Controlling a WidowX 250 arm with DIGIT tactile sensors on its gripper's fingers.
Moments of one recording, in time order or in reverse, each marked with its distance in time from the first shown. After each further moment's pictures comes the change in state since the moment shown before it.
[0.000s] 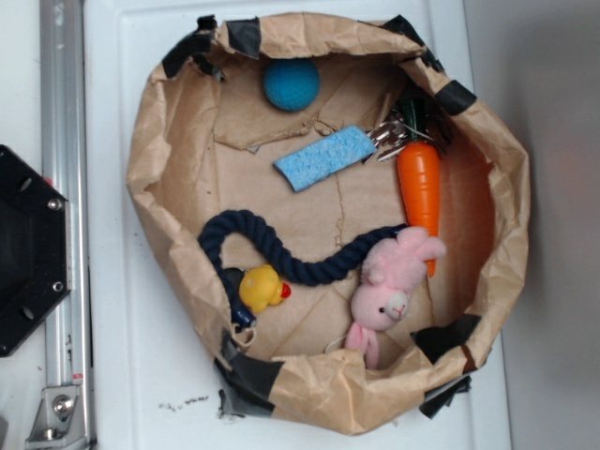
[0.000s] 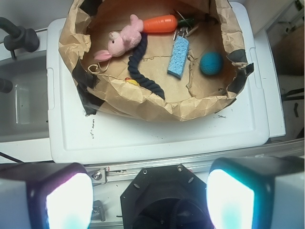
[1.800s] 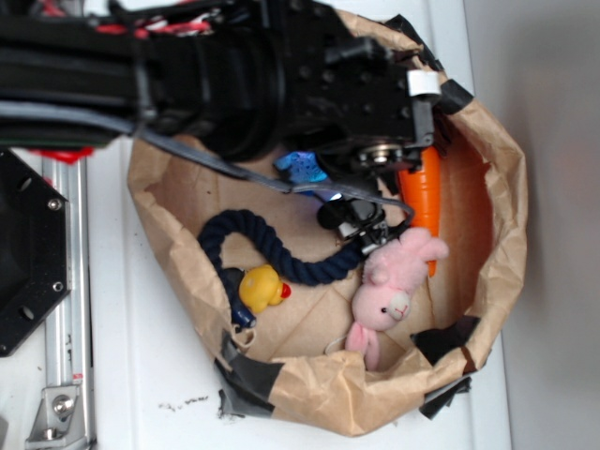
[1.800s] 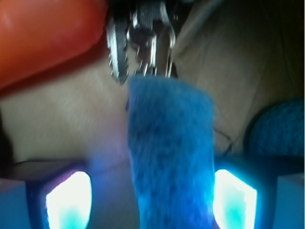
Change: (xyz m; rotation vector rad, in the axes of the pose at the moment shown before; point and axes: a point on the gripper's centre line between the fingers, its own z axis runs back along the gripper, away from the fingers) arm 0.138 0.056 -0.237 0.145 0.111 0.363
